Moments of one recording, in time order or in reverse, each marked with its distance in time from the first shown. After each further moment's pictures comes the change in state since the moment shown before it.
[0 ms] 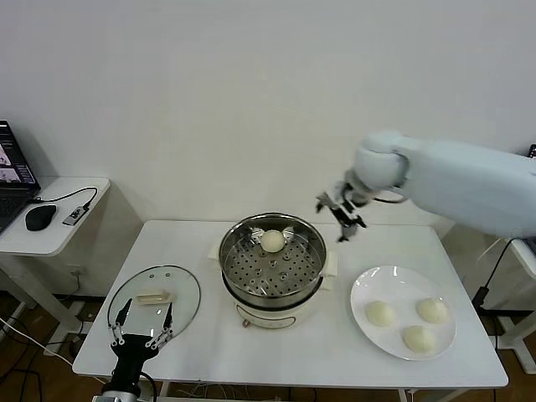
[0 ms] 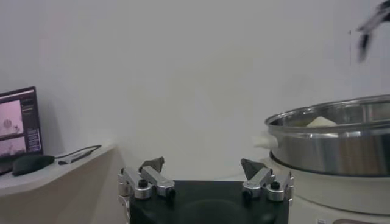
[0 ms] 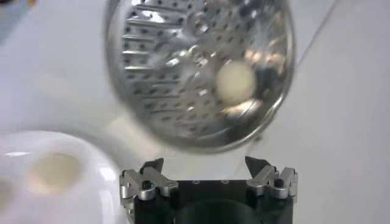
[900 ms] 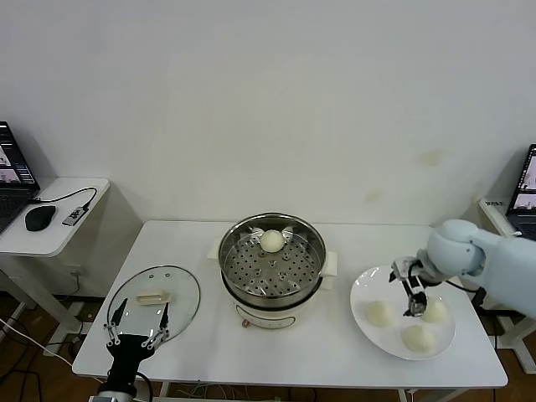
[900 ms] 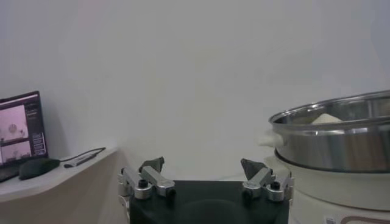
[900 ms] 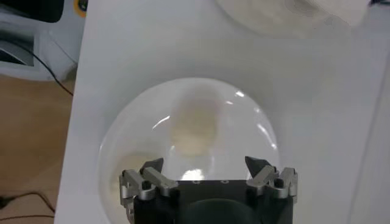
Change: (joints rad) left arm 0.009 -0.005 -0.023 -0.003 0.014 0.000 0.001; right arm -0.464 -0.248 0.209 0.052 -0.183 -0.088 0.034
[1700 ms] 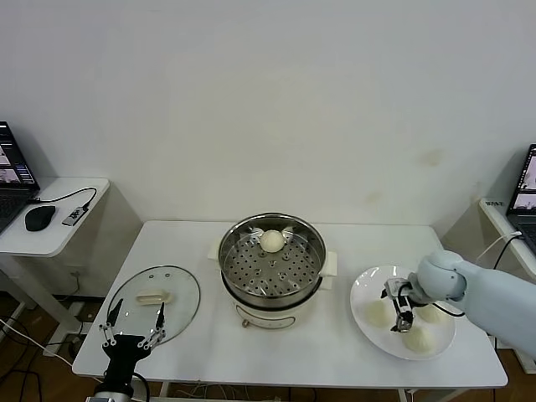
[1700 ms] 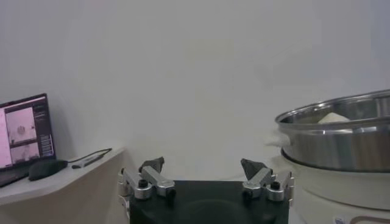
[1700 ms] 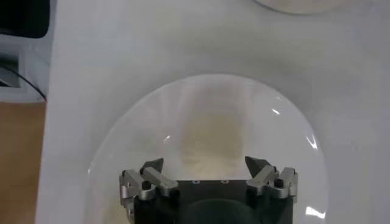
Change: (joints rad) left arm 0.005 -0.005 -0.013 0.000 0.005 -0.005 -0.007; right arm -0.337 0.091 0.291 -0.144 -0.059 0.035 0.070
